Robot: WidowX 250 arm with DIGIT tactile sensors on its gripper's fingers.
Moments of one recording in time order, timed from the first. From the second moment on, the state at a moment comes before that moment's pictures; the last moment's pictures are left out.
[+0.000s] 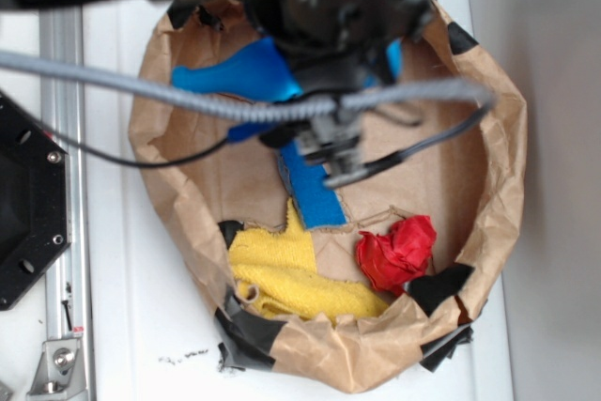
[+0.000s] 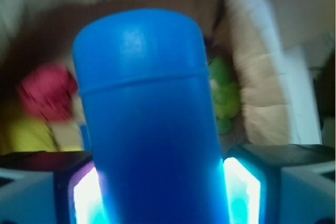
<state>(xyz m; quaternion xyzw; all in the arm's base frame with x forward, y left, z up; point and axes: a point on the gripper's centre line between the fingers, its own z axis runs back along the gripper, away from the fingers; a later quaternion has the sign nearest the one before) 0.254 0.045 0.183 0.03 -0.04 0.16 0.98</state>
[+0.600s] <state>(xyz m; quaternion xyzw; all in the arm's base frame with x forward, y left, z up) 0.260 0.040 0.208 0.05 -0.05 0.19 0.98</state>
